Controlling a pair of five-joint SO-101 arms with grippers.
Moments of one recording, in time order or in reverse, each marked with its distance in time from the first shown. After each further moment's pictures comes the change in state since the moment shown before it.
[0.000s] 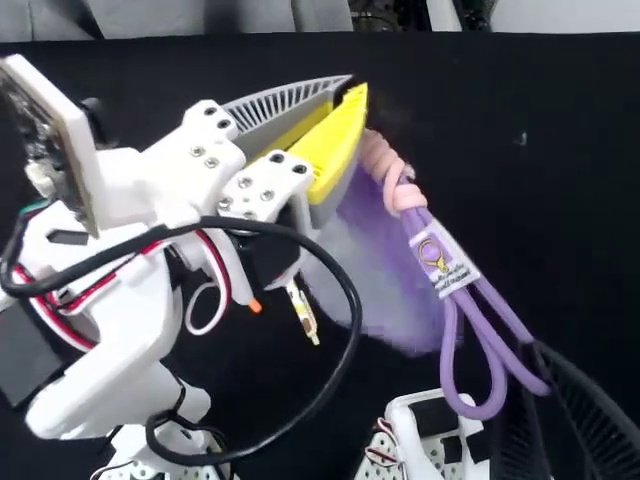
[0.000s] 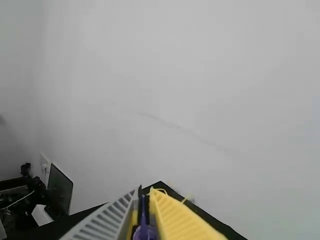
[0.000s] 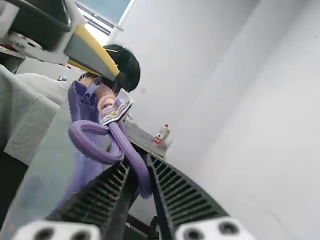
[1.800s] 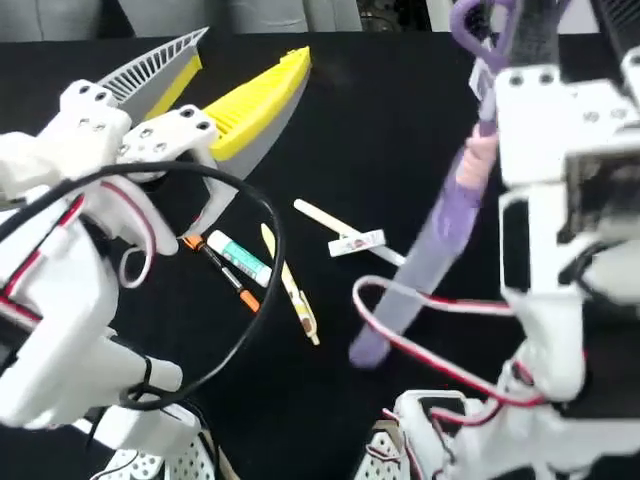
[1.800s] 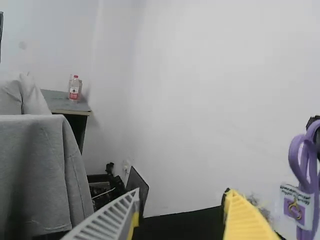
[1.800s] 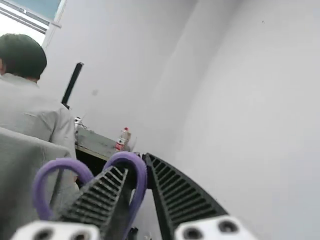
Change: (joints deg) left arm -18.9 -2.6 1.5 3.3 0.0; right arm 11.8 46.7 -14.7 -37.1 -6.0
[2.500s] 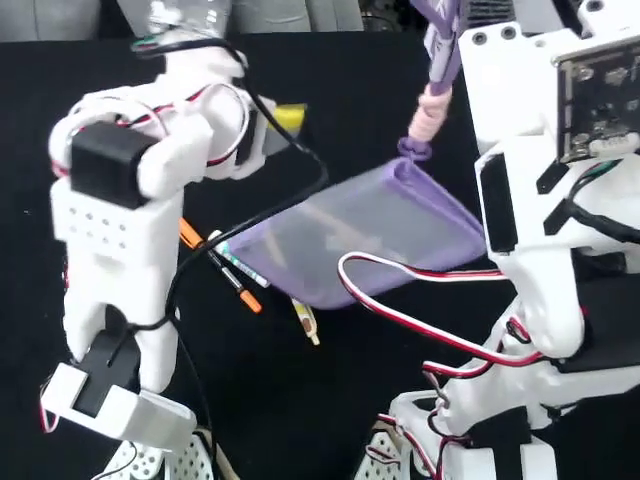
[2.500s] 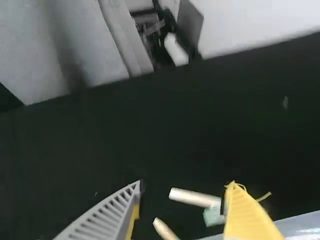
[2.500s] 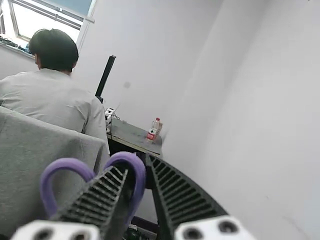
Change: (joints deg) left arm -6.9 0.4 40.4 0.0 -11.9; right arm -5.8 16.9 -25.1 13.6 -2.5
